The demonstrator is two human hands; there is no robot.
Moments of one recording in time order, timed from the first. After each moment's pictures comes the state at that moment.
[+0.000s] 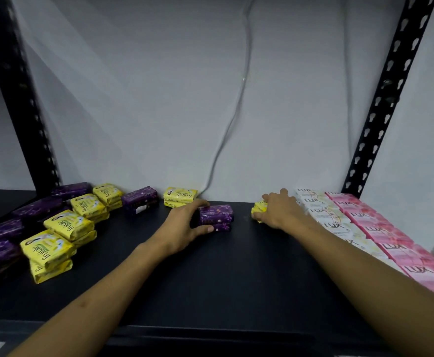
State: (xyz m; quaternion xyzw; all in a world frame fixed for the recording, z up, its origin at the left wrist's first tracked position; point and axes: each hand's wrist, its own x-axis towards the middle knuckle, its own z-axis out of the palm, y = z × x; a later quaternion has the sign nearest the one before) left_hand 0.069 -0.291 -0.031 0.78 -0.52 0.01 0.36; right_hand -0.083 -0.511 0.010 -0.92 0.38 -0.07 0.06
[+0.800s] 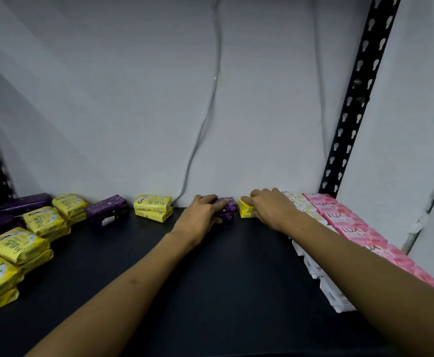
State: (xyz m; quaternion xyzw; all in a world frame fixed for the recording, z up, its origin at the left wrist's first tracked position) left_hand 0.063 -0.409 -0.035 0.76 -0.60 0.15 0.21; right_hand -0.097 -0.565 0.015 -0.96 0.16 -0.06 -0.21
